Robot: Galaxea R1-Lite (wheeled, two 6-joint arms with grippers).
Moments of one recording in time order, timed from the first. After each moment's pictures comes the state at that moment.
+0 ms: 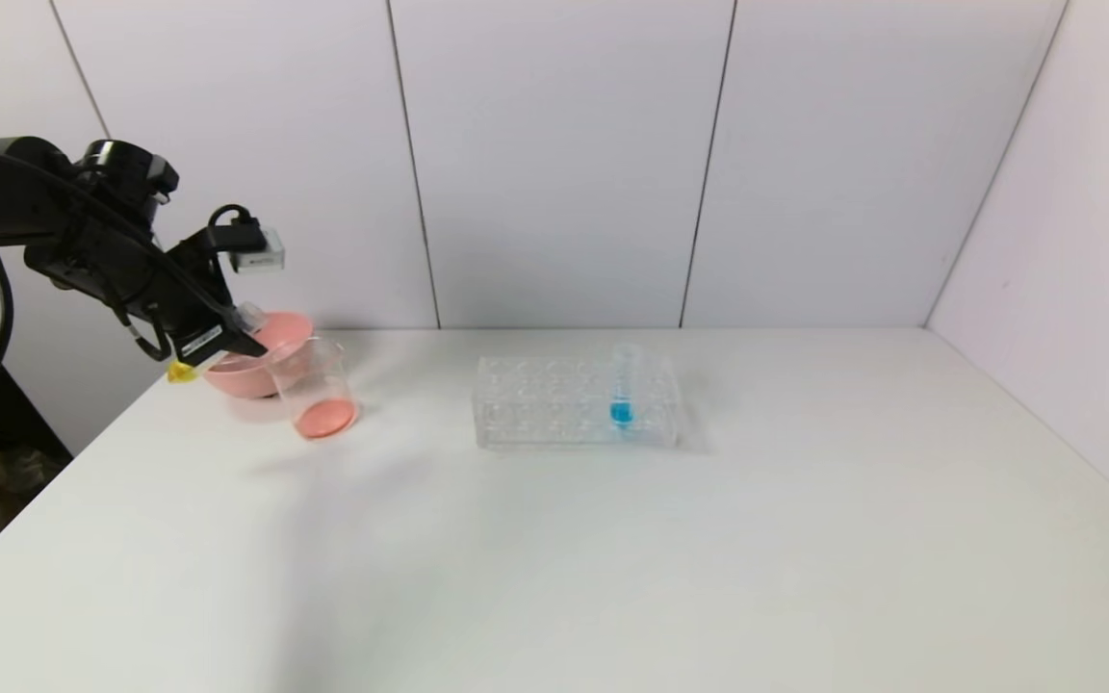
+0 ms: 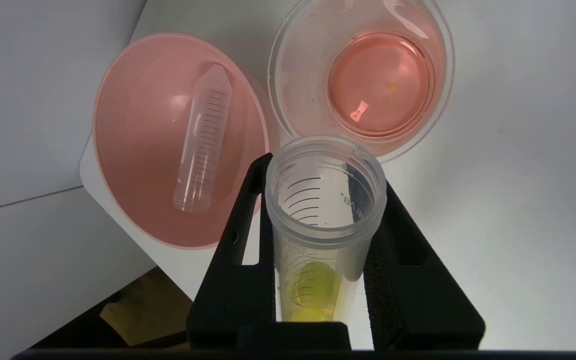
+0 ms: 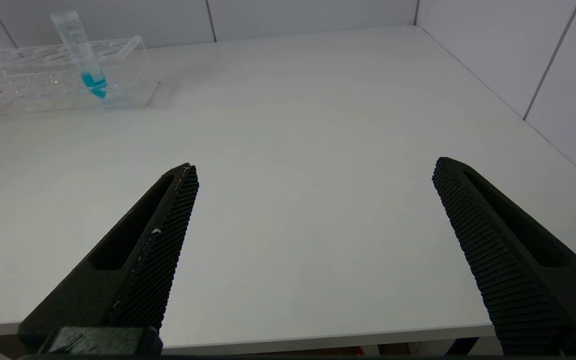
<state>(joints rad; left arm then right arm) 0.14 2.12 -2.01 0.78 -0.28 1.05 0.00 0.00 0.00 0.00 -0.04 0.09</state>
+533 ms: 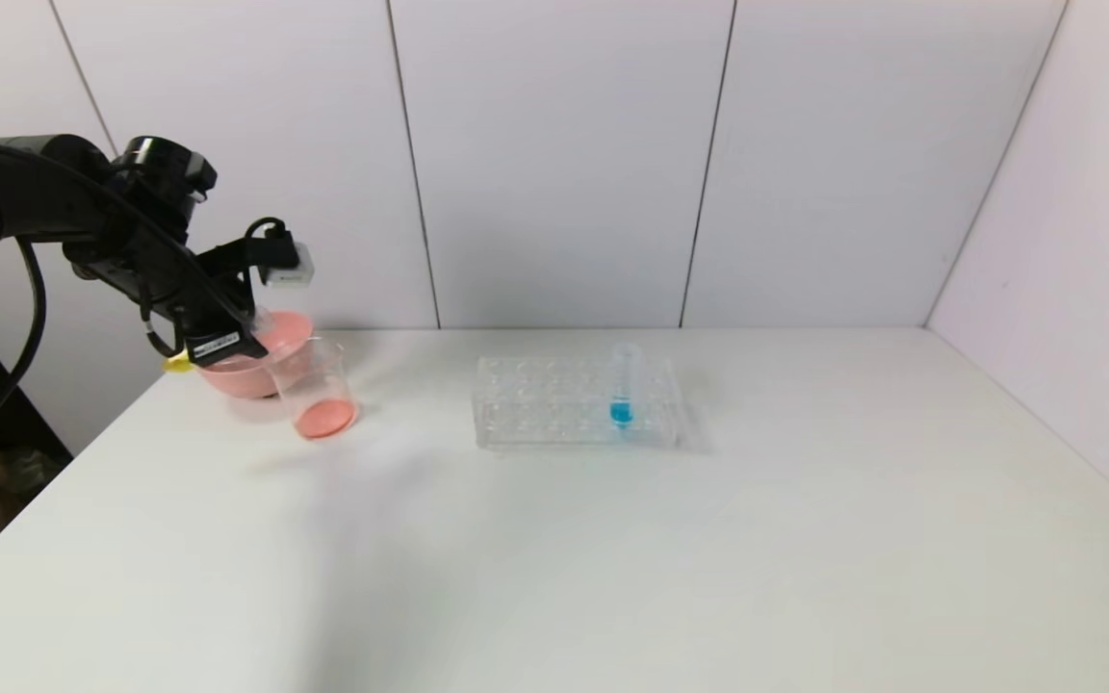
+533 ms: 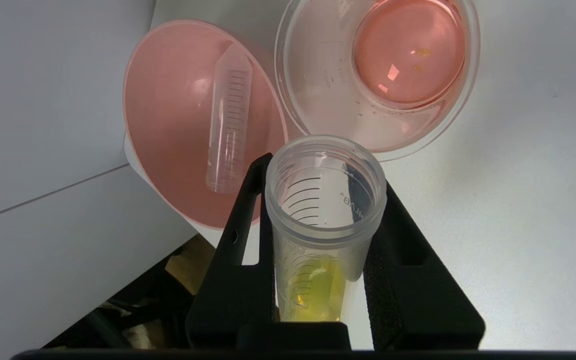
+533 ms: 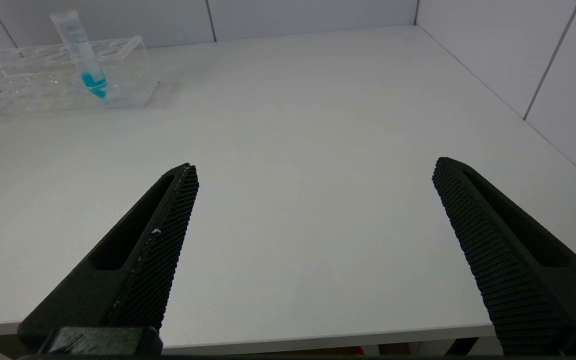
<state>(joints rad) 0.06 2.11 -2.01 0.78 -0.07 1.13 0.00 0.00 0.00 0.00 -0.04 0.09</state>
